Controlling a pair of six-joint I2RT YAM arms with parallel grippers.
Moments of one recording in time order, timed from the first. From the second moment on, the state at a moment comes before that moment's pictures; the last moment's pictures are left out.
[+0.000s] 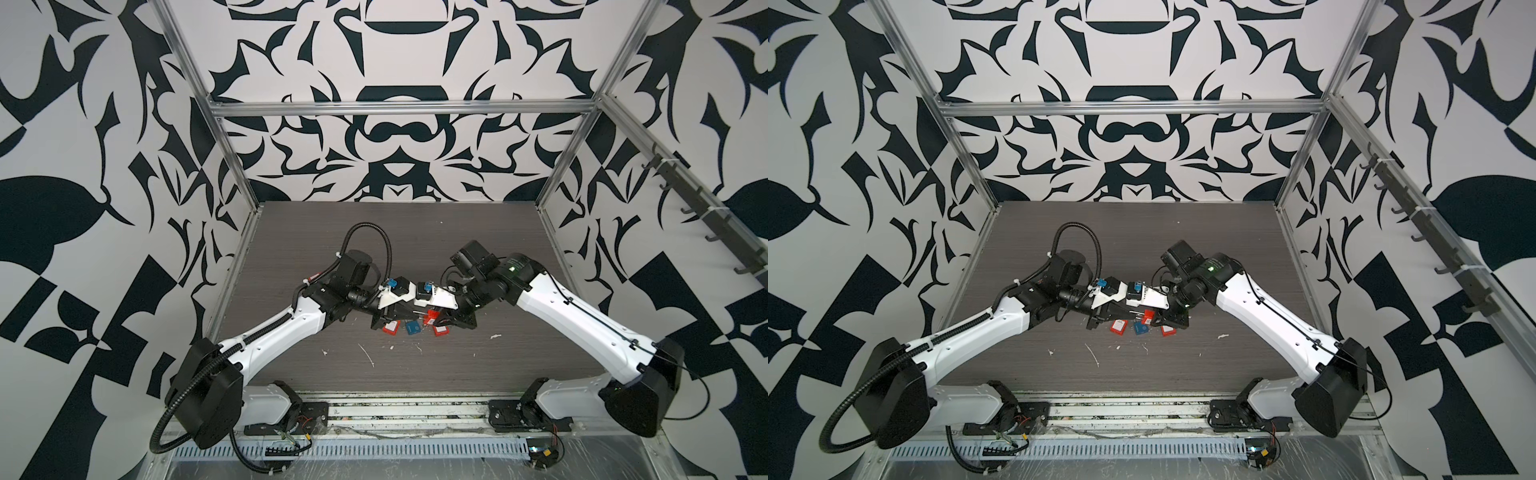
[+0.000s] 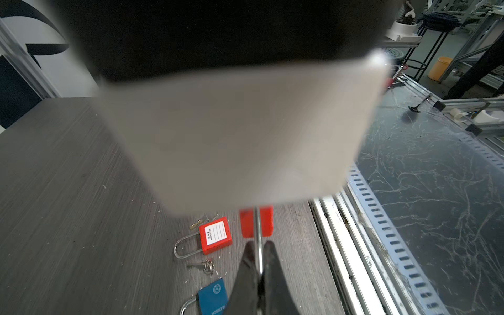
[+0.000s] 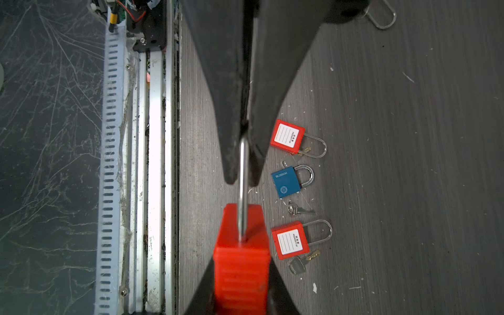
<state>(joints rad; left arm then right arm) -0.70 1.29 0.84 -0.18 0.98 0.53 0.69 1.35 1.28 -1.13 -0.49 -0.72</state>
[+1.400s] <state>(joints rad) -0.63 1.30 0.82 -0.07 1.09 0.45 0.65 1.21 1.26 -1.12 -0.25 -0.62</state>
